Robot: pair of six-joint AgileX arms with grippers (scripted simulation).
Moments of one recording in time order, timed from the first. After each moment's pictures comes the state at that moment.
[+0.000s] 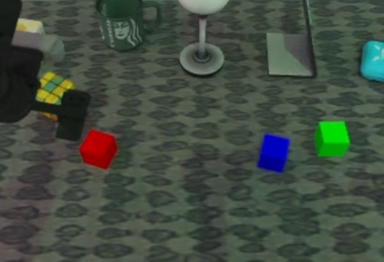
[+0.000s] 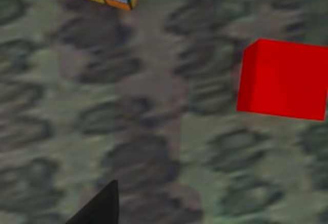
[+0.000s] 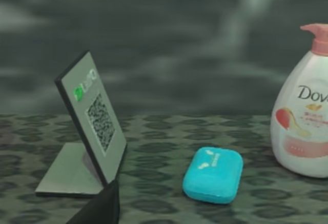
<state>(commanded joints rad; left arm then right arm) -0.22 1.39 1.01 -0.78 0.00 0.03 0.00 0.00 0.00 0.00 0.00 0.00</state>
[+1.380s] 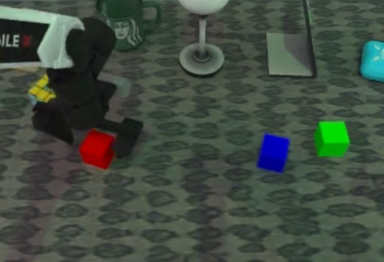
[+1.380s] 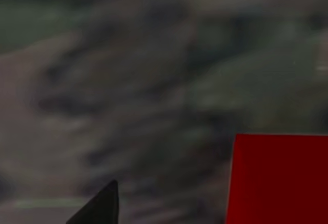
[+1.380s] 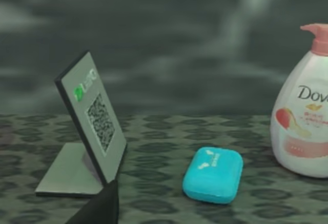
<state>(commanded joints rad) -0.31 2.08 1.32 -0.80 0.00 0.04 0.00 0.00 0.00 0.00 0.00 0.00</state>
